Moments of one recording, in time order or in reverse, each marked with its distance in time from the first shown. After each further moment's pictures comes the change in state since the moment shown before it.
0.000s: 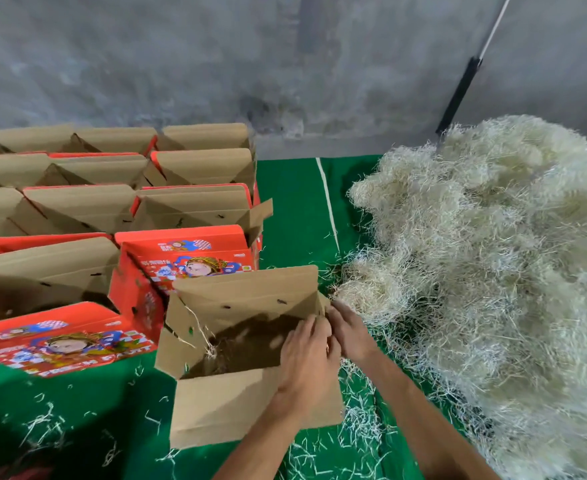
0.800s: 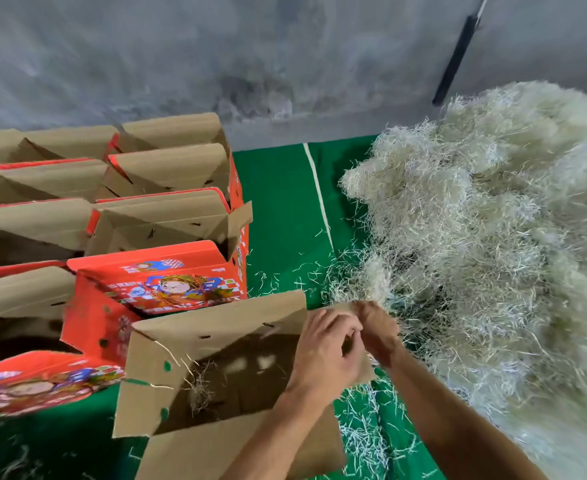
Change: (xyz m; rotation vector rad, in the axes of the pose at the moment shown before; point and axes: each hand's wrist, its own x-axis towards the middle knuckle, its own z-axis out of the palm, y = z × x) left_hand 0.061 0.015 0.022 -0.306 0.004 0.238; right_hand 0.080 0.044 -0.051 -0.781 0.142 0.090
